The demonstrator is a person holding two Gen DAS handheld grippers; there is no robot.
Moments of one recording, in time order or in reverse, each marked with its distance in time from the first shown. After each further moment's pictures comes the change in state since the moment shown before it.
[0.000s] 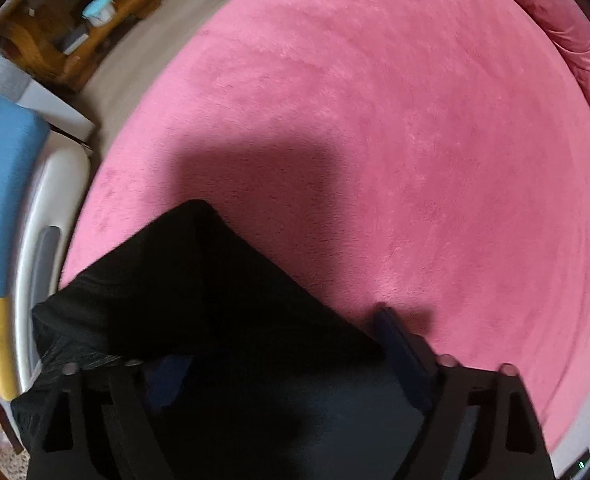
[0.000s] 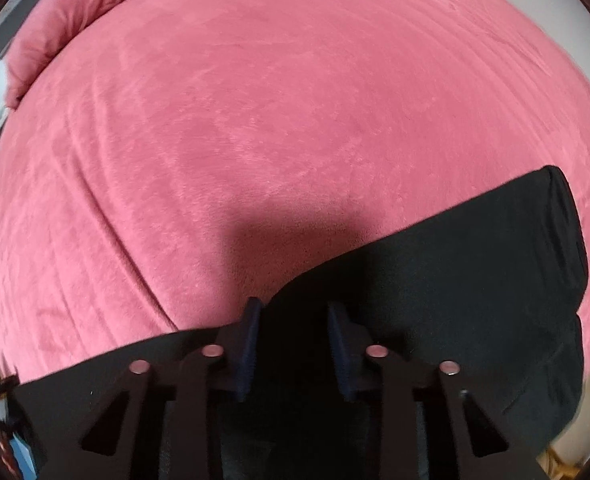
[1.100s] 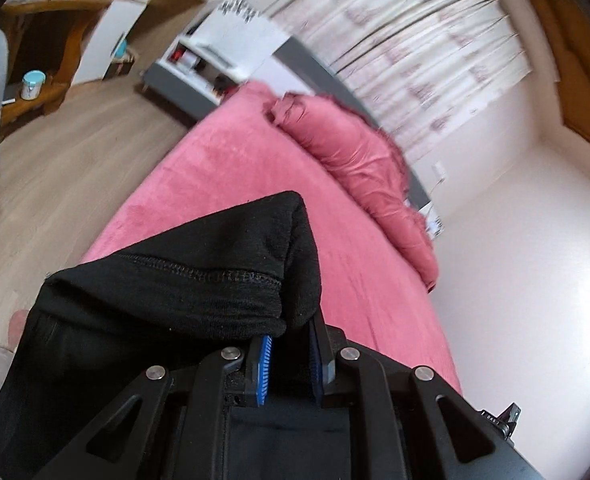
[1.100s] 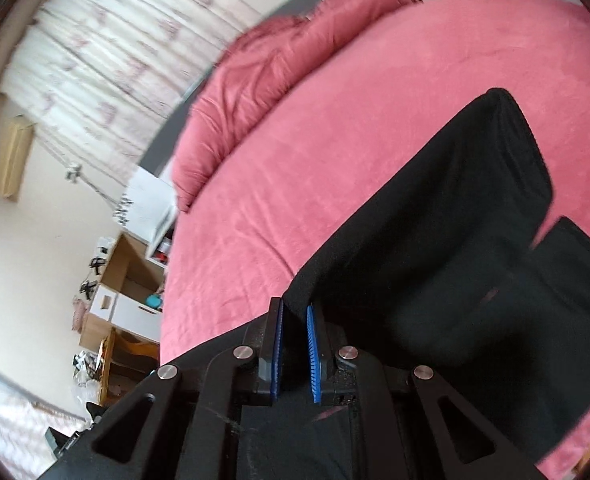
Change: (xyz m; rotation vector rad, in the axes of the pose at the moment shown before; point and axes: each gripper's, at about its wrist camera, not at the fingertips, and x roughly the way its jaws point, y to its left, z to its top) left arm -0.142 0.217 -0.215 0.138 -0.594 -0.865; right arm -0.153 -0.168 -0.182 0.117 -0.436 0.674
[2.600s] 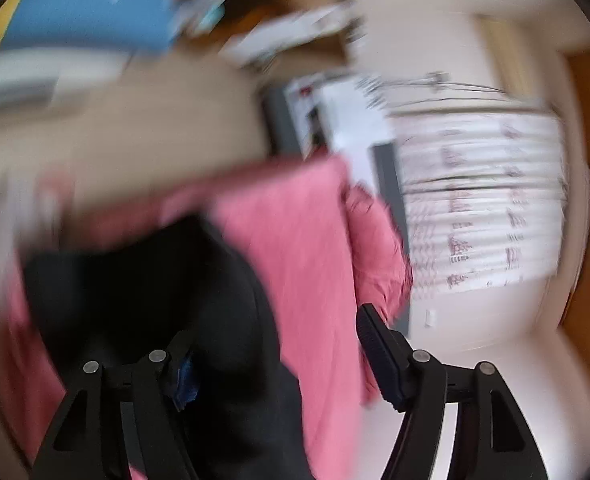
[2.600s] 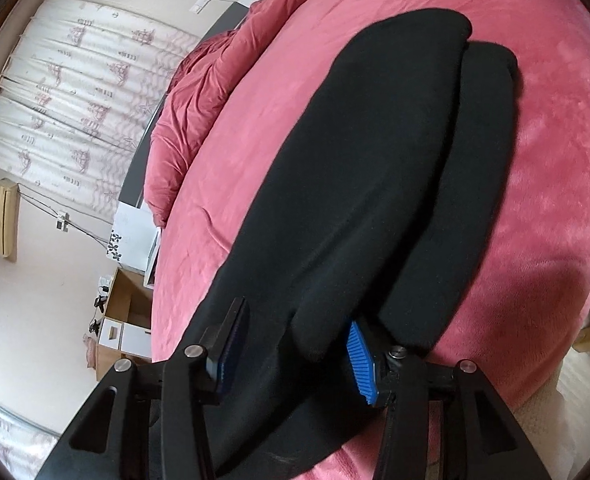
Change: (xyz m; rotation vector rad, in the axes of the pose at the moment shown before) left arm -0.074 0.106 -0.052 -0.520 -0.292 0.020; right arm -0.016 -0.120 -0.126 0.248 -0.014 -0.028
